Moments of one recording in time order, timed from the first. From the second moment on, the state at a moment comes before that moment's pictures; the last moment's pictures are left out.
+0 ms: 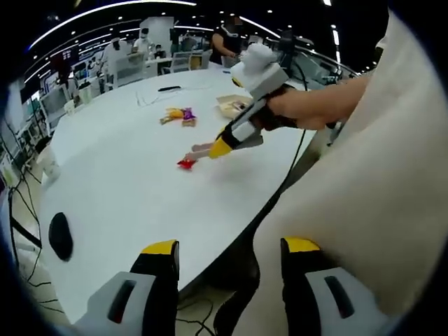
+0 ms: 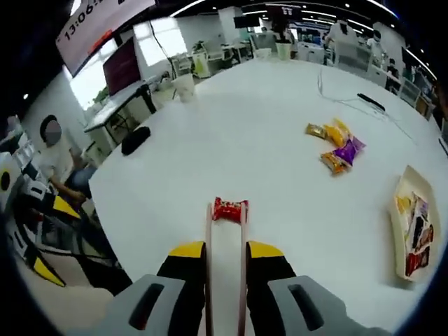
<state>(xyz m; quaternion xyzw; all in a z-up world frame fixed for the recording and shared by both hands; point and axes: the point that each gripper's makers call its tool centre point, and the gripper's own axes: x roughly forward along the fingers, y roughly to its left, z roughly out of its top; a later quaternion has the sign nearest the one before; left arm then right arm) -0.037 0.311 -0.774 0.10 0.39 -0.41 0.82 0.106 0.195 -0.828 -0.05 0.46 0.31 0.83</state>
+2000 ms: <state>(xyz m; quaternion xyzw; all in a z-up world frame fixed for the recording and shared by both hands) -0.024 0.317 -0.778 0.08 0.38 -0.39 0.83 0.133 0.200 -0.835 -0.10 0.47 0.32 0.81</state>
